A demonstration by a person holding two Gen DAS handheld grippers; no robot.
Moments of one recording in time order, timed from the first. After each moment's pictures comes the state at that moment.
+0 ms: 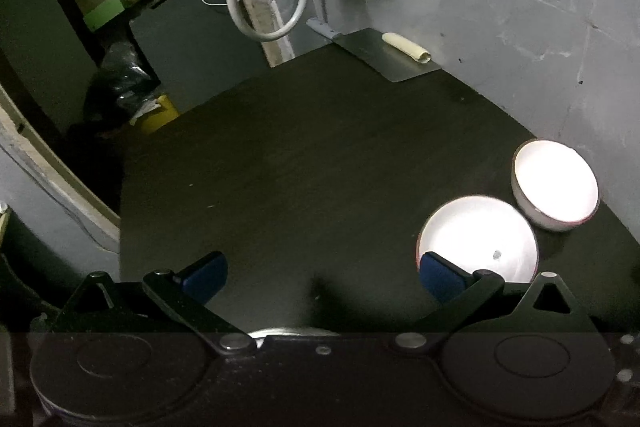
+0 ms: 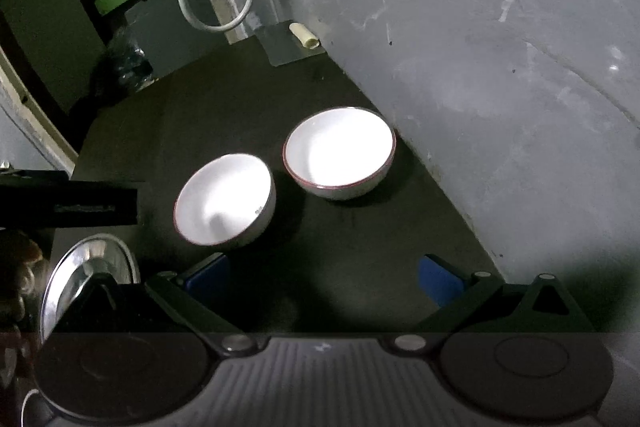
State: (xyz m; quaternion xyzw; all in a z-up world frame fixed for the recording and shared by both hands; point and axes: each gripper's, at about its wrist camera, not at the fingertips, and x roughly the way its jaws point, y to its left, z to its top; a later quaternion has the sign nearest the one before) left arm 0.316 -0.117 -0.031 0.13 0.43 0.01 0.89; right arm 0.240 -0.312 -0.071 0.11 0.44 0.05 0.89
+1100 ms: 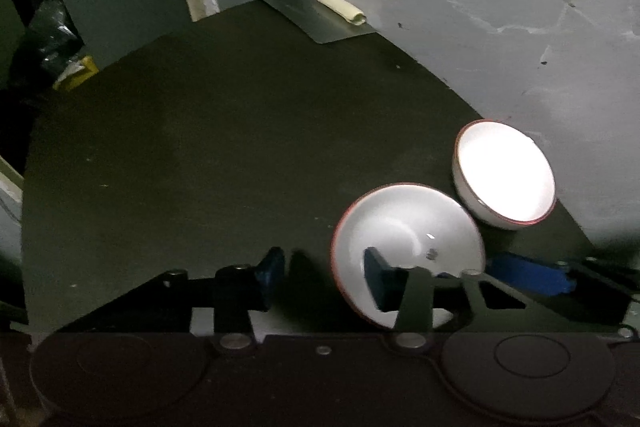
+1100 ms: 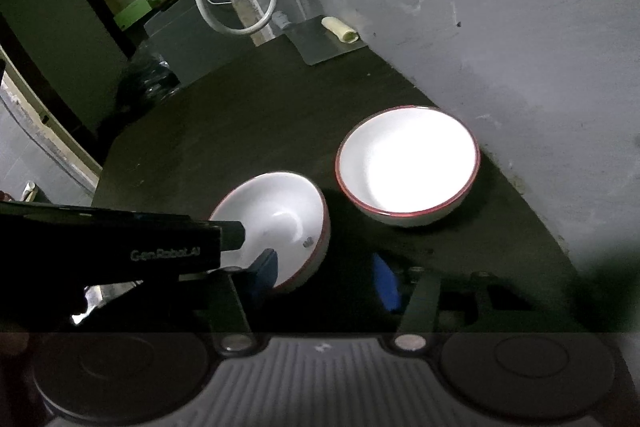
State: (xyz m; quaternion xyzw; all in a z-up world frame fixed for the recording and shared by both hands) left arm 0.343 -0.129 -0.062 0.06 0.49 -0.09 0.86; right arm 0.284 -0.288 -0.097 0.16 0.43 0.10 0.88
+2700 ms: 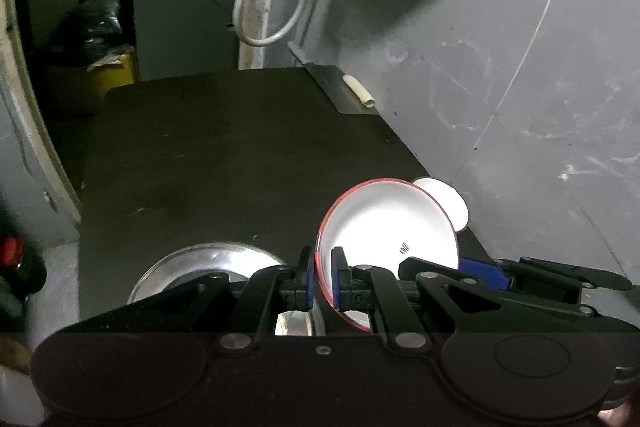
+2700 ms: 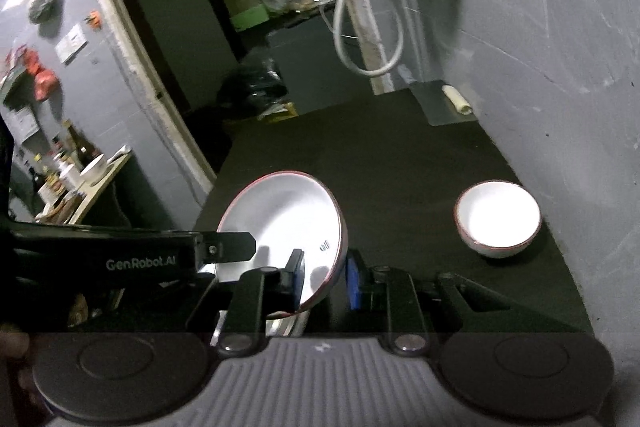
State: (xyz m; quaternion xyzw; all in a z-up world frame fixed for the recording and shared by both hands) left arm 0.204 -0.077 0.034 -0.07 0.40 -0.06 0.91; right arm 0.193 -0.257 -0.010 0.09 0.35 0.24 0.90
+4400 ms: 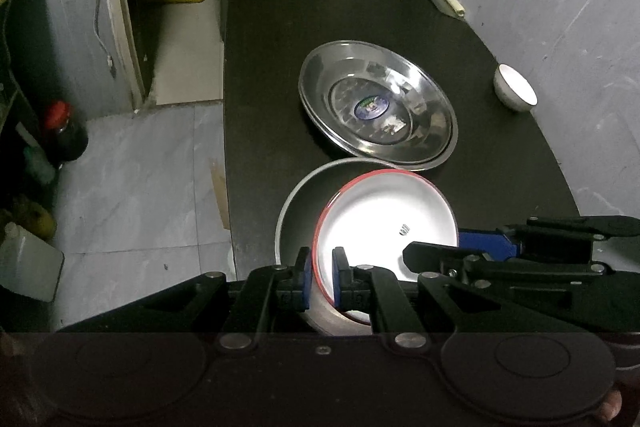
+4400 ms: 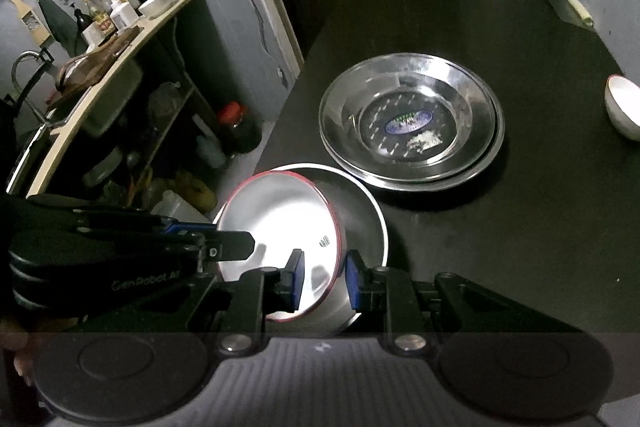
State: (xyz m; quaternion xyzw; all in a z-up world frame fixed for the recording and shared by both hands) left arm 0.055 0.029 -0.024 -0.14 0.50 0.00 0.86; right arm 0.074 -0.120 -0.034 -0.04 0.50 0.31 0.81
